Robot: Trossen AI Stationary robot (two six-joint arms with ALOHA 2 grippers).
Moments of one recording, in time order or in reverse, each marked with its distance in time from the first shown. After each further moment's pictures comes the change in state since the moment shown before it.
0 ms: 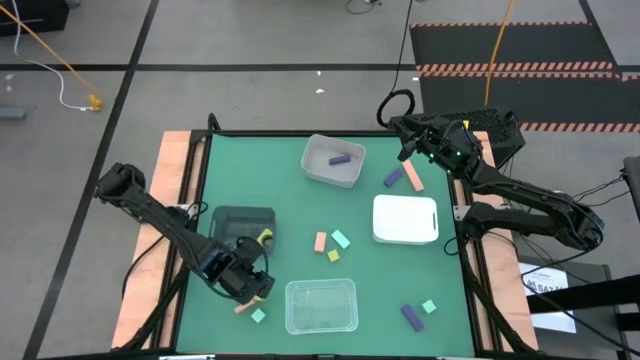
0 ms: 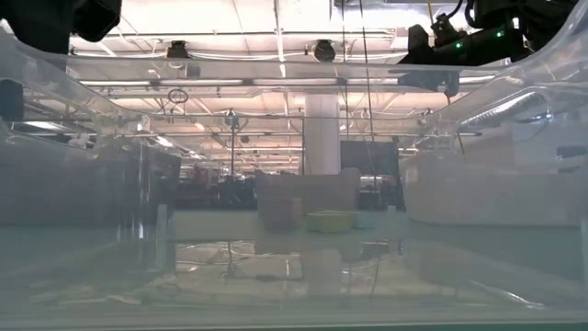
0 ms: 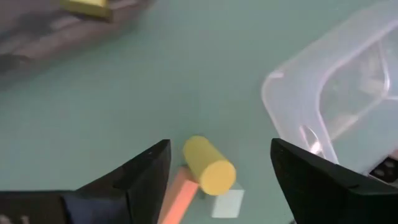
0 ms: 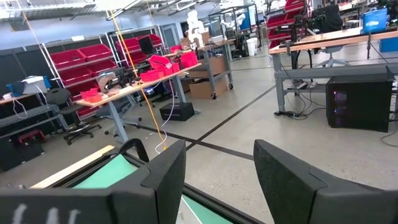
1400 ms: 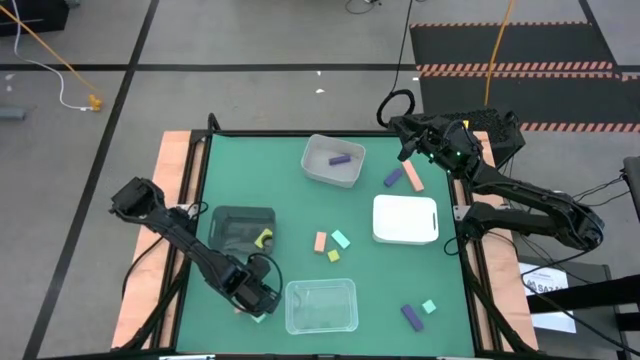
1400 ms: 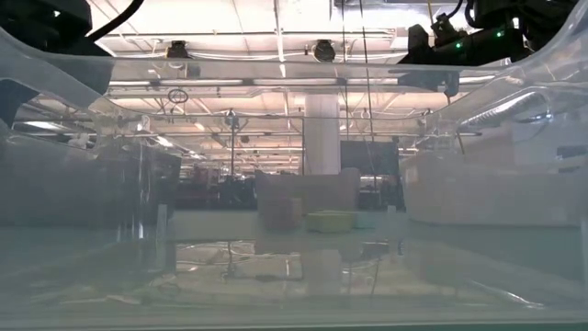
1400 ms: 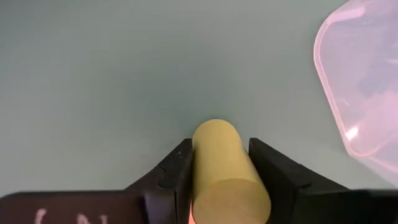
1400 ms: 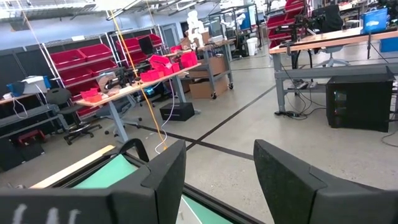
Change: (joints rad) left arm -0.013 0.204 -0.047 0.186 0.116 0.000; right arm 0.000 0.000 0.000 0.000 0.000 0.000
